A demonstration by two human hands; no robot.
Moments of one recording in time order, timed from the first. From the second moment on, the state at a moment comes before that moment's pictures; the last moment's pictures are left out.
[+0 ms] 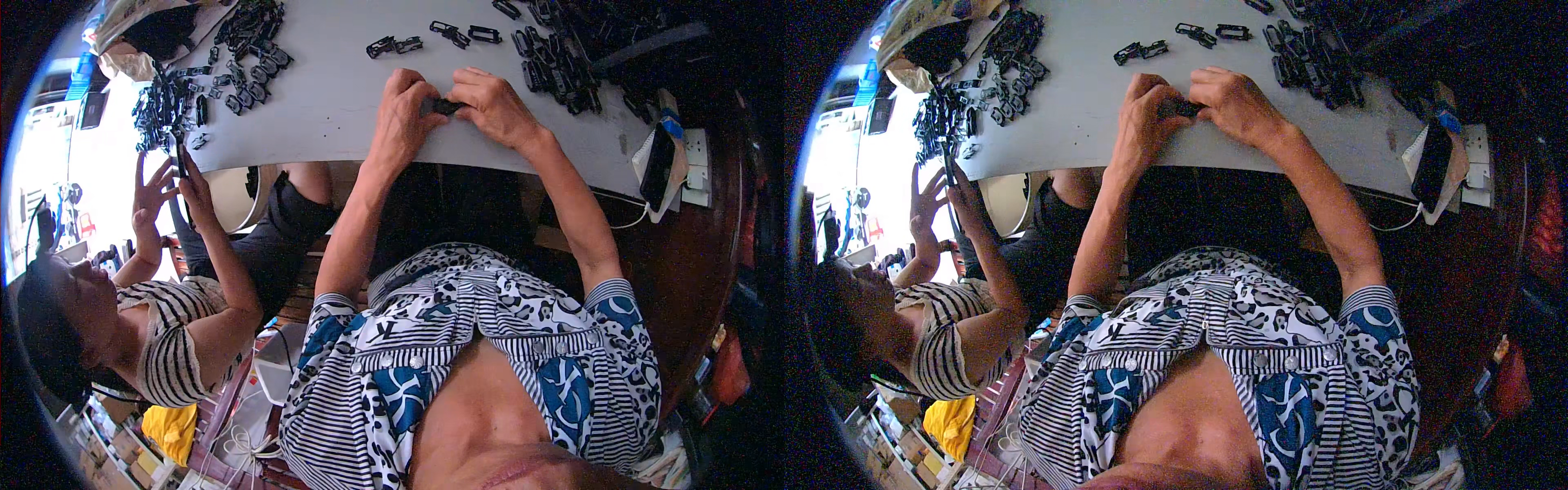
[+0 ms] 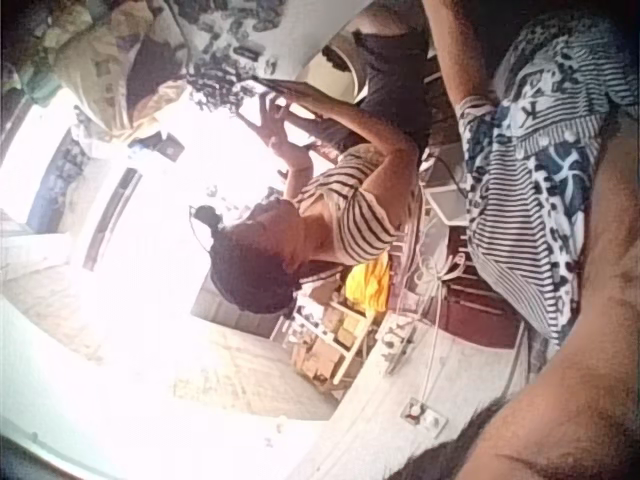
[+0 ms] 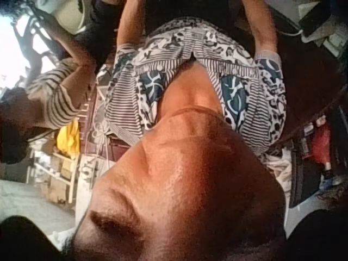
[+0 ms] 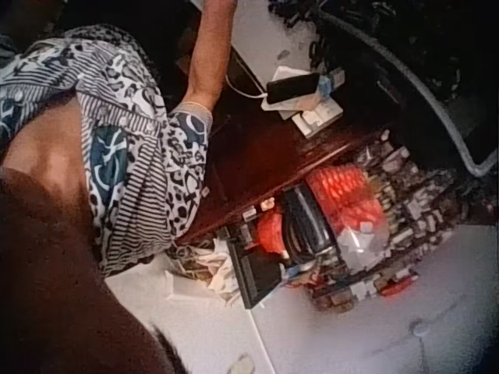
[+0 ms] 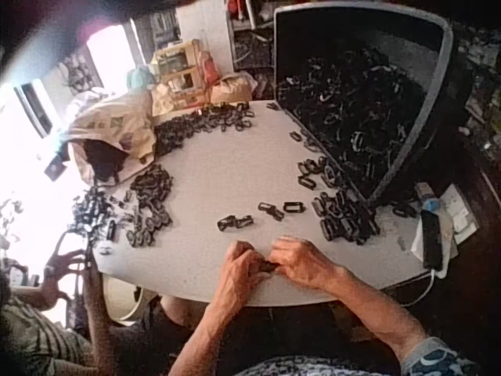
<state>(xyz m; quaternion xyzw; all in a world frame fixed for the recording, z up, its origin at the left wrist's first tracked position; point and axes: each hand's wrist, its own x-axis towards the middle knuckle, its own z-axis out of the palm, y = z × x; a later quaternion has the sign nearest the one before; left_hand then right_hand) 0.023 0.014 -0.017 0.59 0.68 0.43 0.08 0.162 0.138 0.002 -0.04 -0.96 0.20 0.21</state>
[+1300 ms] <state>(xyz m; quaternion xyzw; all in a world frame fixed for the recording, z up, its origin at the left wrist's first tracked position) -0.002 0.064 -0.004 0.44 0.70 0.51 0.23 0.173 0.165 -0.015 -0.25 -0.91 0.18 0.28</state>
